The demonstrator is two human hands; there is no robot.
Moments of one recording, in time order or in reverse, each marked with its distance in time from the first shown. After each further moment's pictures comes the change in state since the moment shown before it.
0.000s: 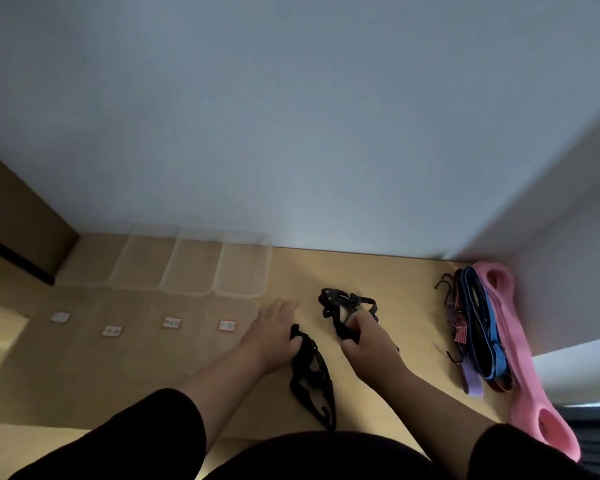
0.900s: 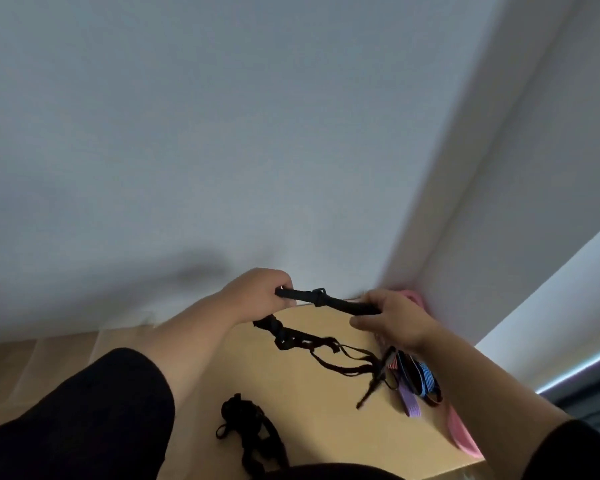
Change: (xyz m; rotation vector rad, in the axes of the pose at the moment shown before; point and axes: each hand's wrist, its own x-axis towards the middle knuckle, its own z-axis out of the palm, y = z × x) left_hand 0.074 0.128 -0.140 0.111 0.072 0.454; right_hand -0.022 -0.015 -0.194 0.144 0.110 0.026
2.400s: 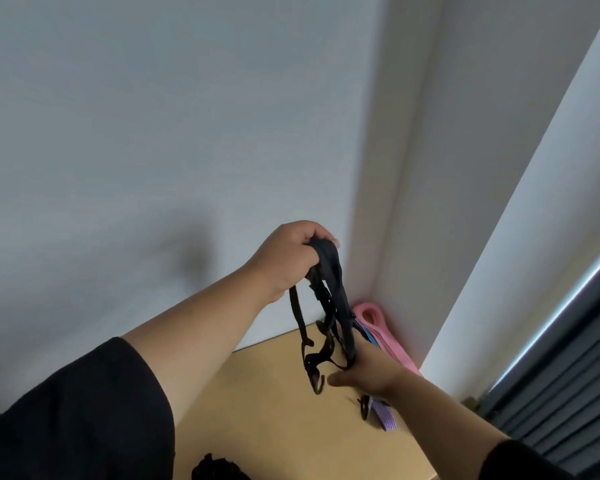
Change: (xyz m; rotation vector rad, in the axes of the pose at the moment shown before) left_hand 0.040 0.178 -0.061 -0.845 0.087 0.221; right_hand -0.029 0.043 0.007 0.076 -0.019 -0.046
